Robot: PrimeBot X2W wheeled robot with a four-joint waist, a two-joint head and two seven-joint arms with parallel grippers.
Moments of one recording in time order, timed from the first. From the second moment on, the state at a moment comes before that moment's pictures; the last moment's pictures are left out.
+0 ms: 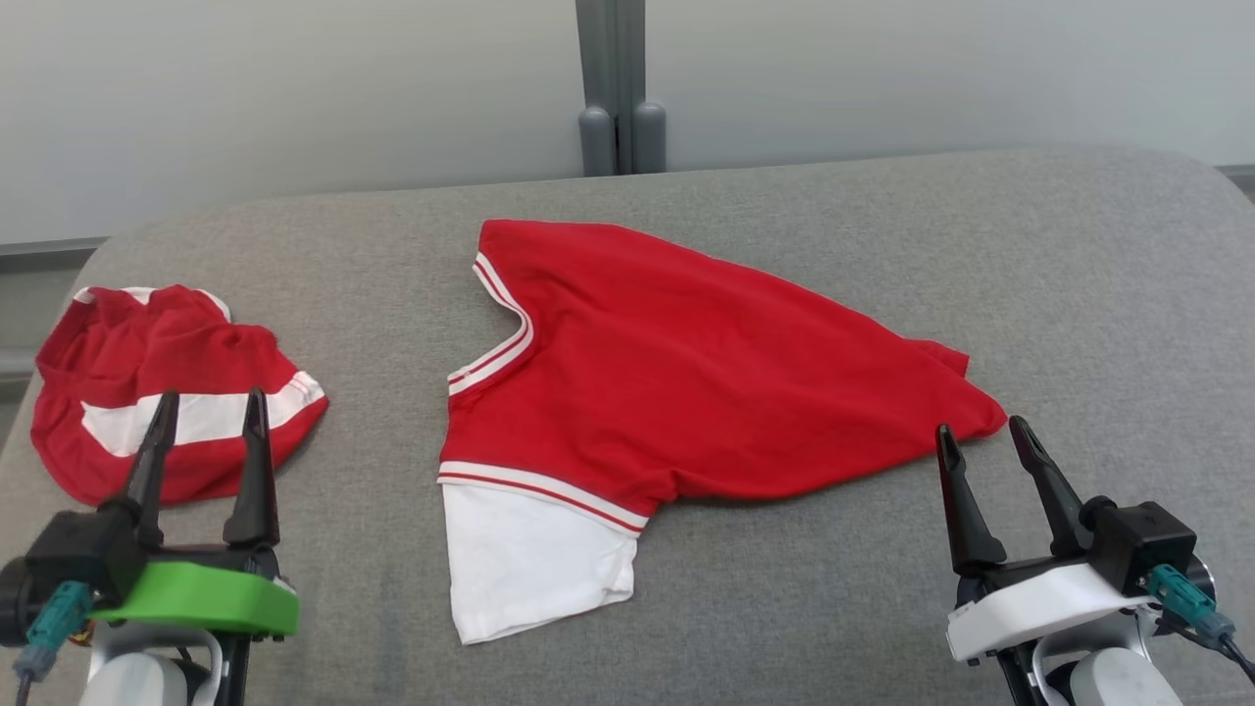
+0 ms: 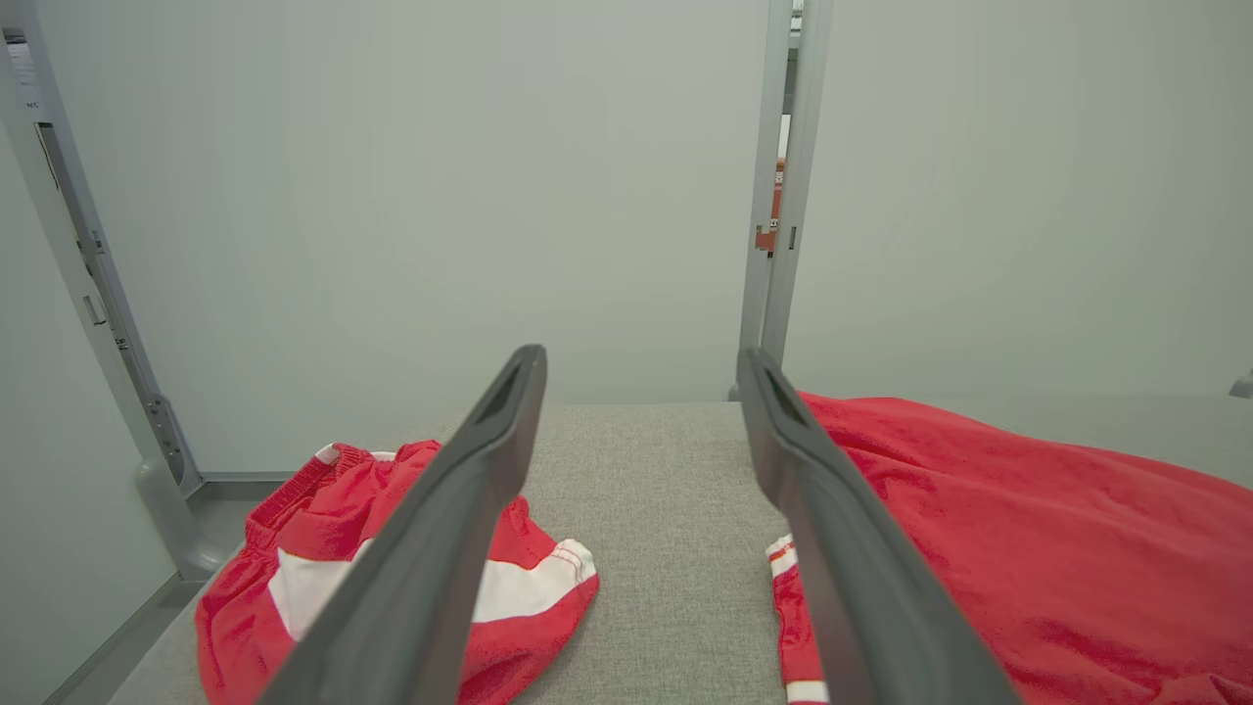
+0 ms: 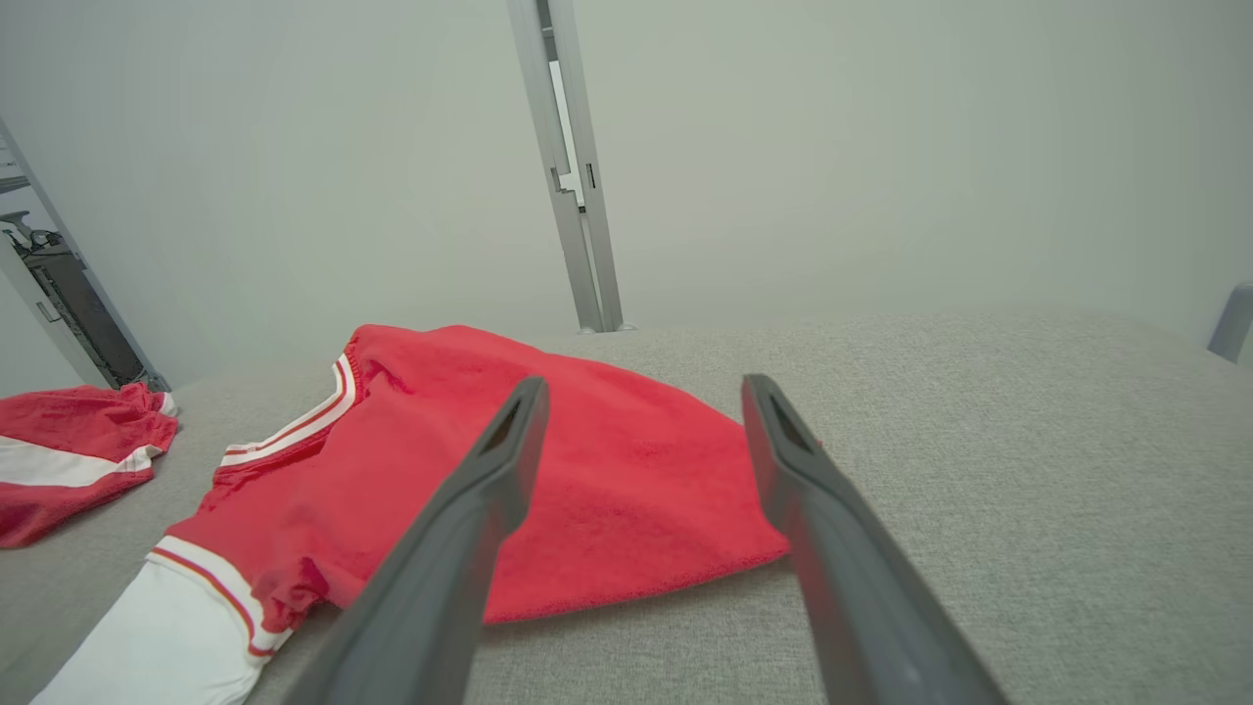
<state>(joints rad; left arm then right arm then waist) -0.13 0.25 -0.03 0.19 -0.33 -0.12 -0.26 -0.02 -0.10 0.06 0.15 0.23 0.13 -0.26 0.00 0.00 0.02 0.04</state>
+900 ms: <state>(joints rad) -0.05 0.15 -0.03 0.15 -0.27 -0.13 -0.26 -0.28 -0.26 0.03 0.54 0.22 0.13 -0.26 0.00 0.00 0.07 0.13</state>
